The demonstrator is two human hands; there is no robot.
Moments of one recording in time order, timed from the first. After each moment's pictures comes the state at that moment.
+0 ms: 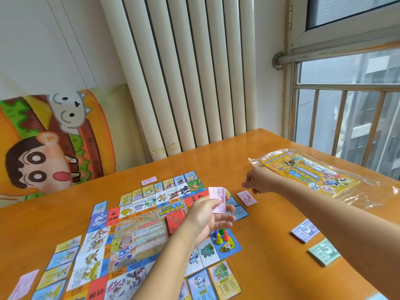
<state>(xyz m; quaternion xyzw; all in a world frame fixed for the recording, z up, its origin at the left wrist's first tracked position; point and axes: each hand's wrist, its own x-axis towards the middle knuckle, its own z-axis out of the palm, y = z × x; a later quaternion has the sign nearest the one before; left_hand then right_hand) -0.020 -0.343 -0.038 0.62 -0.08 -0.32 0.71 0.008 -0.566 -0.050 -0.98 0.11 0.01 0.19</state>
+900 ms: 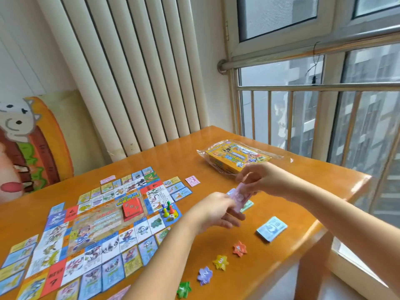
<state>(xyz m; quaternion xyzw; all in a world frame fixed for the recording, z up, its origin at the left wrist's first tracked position) -0.156 -0.422 -0.033 0.76 -0.28 -0.40 0.44 -0.229 -0.586 -0.022 -0.85 0.08 -0.11 0.50</state>
